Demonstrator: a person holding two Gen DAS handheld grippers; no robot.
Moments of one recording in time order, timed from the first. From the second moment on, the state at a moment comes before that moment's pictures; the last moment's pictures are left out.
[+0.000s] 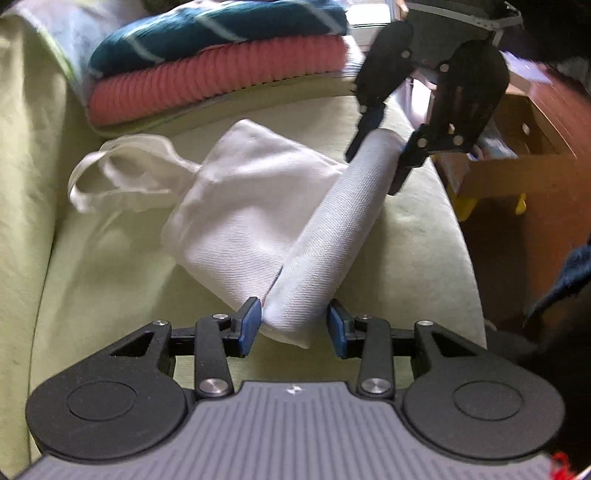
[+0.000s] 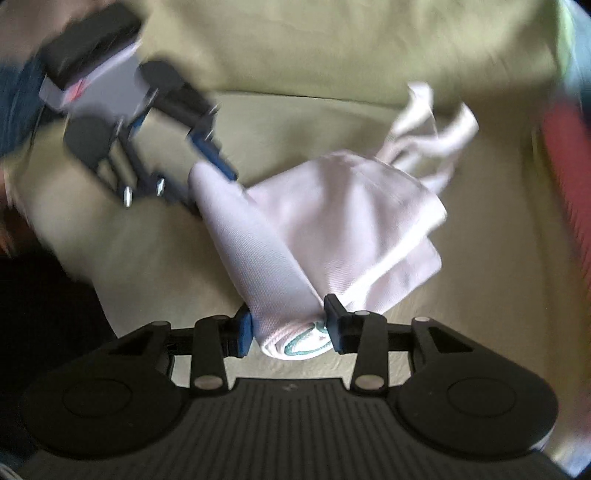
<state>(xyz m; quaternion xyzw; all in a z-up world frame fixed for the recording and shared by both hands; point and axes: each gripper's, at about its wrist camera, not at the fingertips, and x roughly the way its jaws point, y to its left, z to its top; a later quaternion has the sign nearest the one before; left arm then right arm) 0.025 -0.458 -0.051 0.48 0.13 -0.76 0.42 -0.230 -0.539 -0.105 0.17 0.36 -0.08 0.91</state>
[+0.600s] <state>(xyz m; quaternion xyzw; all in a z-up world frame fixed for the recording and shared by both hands) 0.039 -0.480 -0.063 0.45 0.18 -0.73 0.48 -0.259 -0.604 -0.133 0.48 0.29 -0.12 0.82</state>
